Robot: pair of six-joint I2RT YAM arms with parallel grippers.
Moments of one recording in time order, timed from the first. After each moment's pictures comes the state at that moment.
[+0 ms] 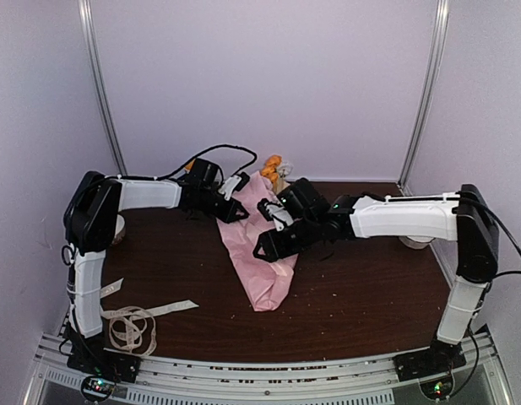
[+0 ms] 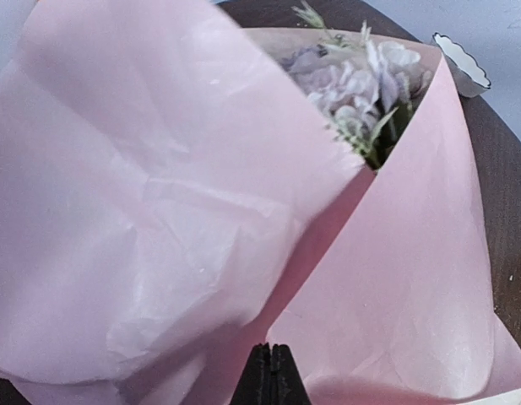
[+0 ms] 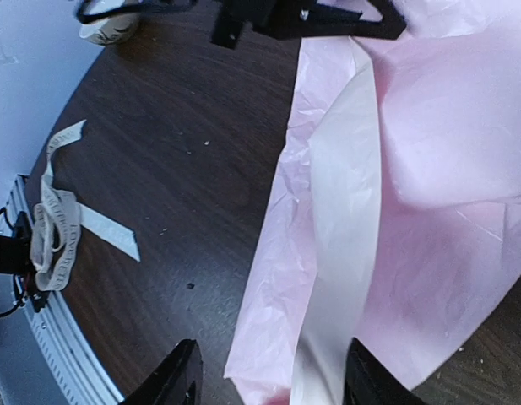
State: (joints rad) left arm -0.52 2.15 1.59 -0.18 0.47 0.07; right arm 0.89 1.84 1.37 -0.35 -0.16 0.40
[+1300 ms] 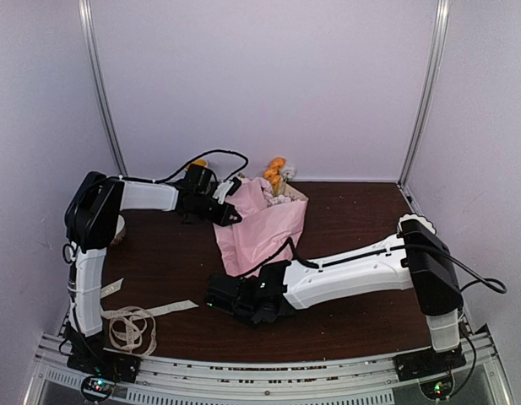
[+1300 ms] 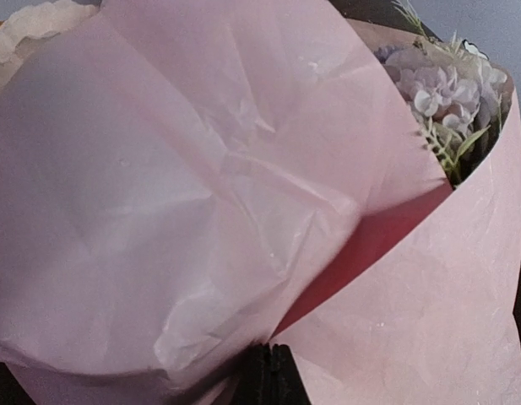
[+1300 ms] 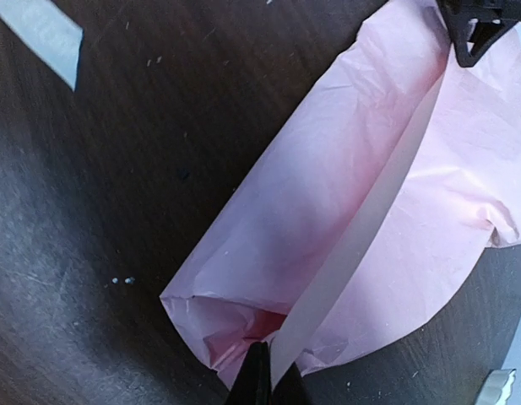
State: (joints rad) left arm -0.47 2.18 1.54 -0.14 0.46 0.03; right arm 1.35 2.08 1.59 -0.68 0.57 0.18
